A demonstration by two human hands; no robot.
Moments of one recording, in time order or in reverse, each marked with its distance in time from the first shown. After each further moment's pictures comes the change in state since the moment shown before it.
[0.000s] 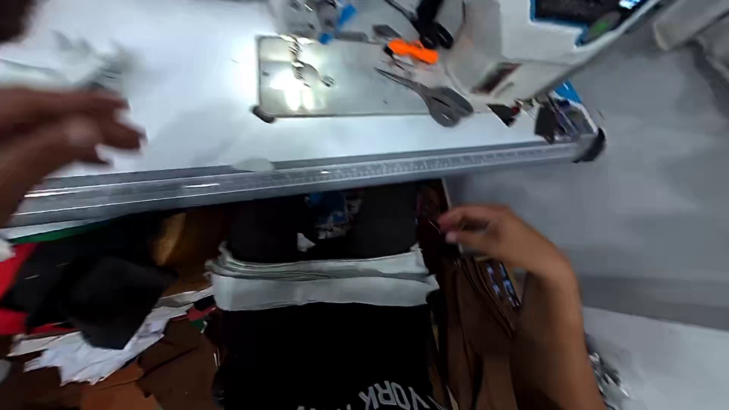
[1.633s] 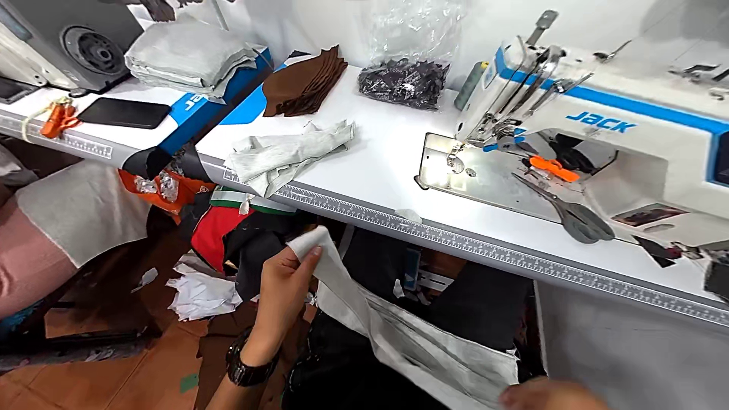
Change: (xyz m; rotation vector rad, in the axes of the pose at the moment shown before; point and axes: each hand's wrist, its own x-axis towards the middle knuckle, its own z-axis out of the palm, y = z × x) left_hand -0.129 0.030 0.122 -0.419 0.842 -0.392; right_hand -0.026 -0.143 0.092 0.536 0.043 -0.653
